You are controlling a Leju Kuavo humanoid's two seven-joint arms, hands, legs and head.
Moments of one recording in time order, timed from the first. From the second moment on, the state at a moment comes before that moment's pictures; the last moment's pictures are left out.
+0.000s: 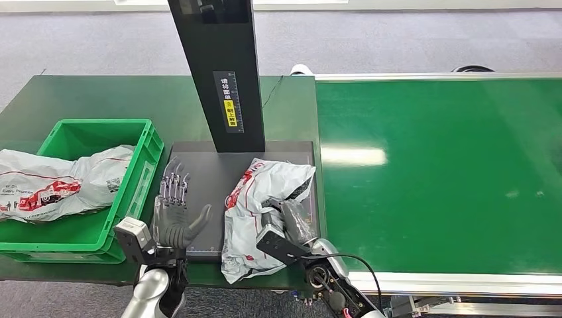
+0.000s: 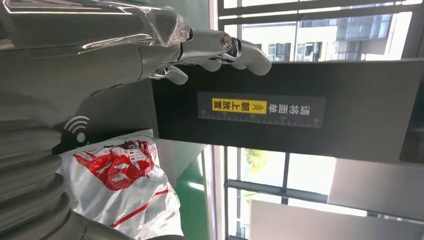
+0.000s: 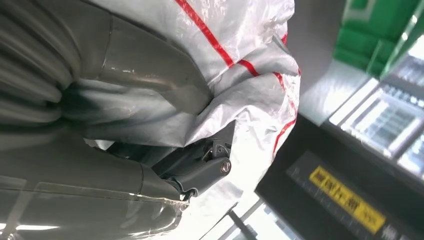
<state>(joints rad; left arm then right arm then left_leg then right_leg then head) -0.14 -0.11 -0.24 -1.31 0.04 0.06 -0.61 -0.44 0.18 0.60 -0.62 0.41 -0.35 -0.57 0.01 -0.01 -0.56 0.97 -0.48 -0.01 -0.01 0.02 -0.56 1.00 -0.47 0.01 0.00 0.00</state>
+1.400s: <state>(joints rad) -0.15 -0.01 -0.42 -1.26 -0.72 0.01 -0.46 -0.18 0.10 0.27 -1.18 0.10 0.11 -0.63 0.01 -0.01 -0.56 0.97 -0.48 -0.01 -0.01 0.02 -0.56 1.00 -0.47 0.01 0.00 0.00</state>
